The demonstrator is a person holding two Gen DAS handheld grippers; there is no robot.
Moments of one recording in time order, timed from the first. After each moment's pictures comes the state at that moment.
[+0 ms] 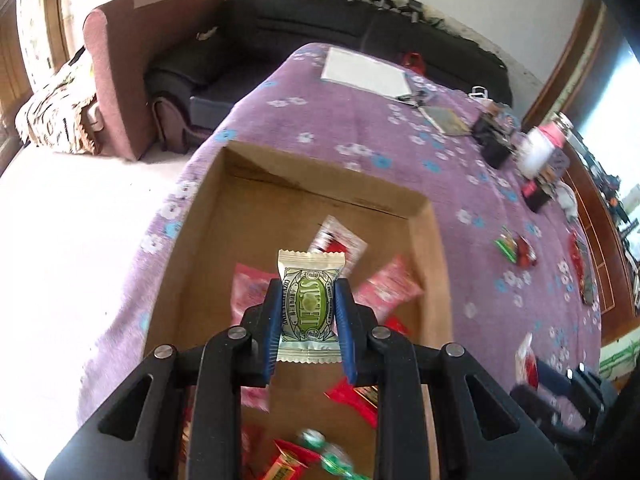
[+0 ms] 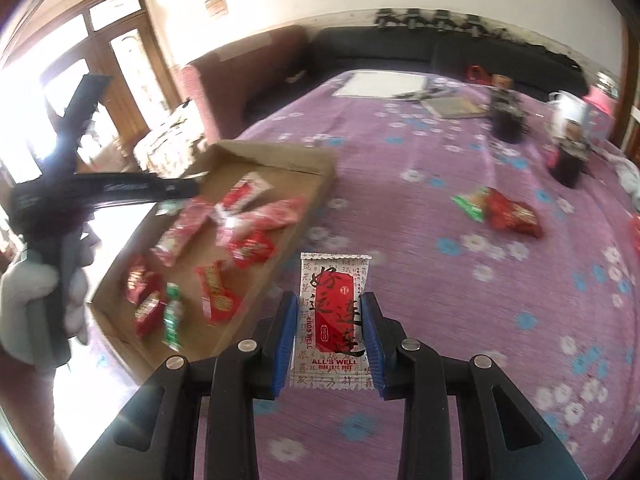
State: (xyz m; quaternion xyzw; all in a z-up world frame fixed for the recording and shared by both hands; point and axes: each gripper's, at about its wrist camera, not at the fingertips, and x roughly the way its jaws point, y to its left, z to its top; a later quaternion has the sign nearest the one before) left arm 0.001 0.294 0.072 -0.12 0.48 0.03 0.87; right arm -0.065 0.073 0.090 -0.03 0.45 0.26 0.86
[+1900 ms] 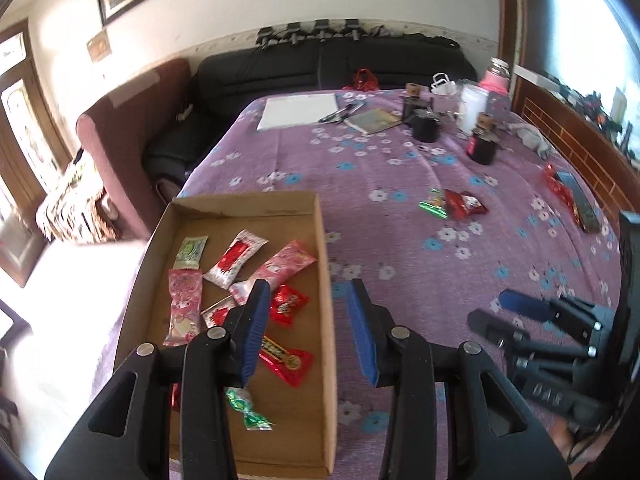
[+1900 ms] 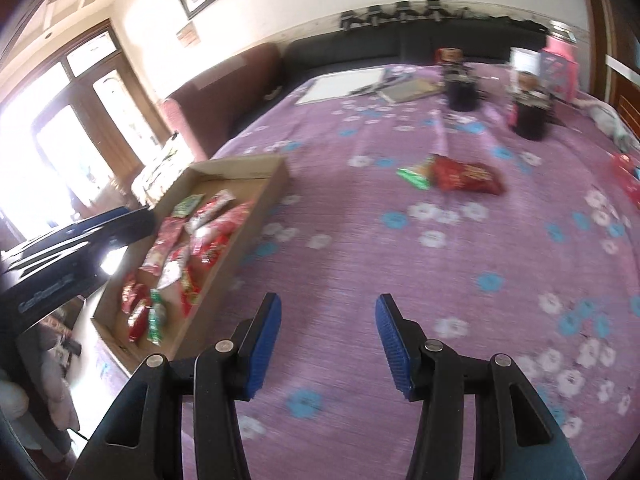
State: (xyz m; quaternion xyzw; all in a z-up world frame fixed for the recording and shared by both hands) left arm -0.077 0.148 0.123 0.05 0.39 0.02 0.92; right arm -0.065 -0.026 0.072 0.05 0.44 0.21 0.87
